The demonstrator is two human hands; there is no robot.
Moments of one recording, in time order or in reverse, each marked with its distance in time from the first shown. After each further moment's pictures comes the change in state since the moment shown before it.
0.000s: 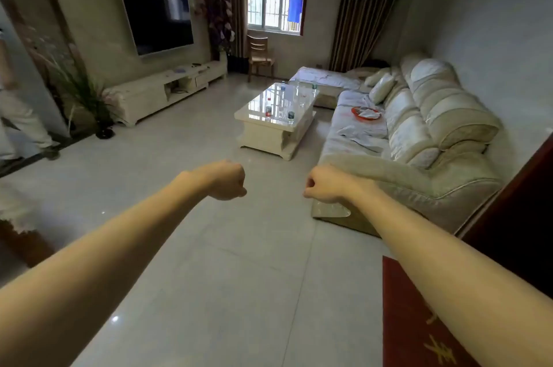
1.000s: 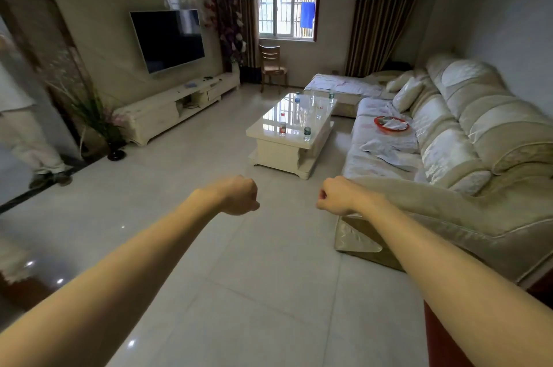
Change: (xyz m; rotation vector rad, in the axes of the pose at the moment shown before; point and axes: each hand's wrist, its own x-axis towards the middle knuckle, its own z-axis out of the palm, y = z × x) left_hand 0.229 -0.061 -0.039 0.012 -0.036 -0.036; right_hand 0.234 0.060 -0.040 0.073 -0.011 0.014
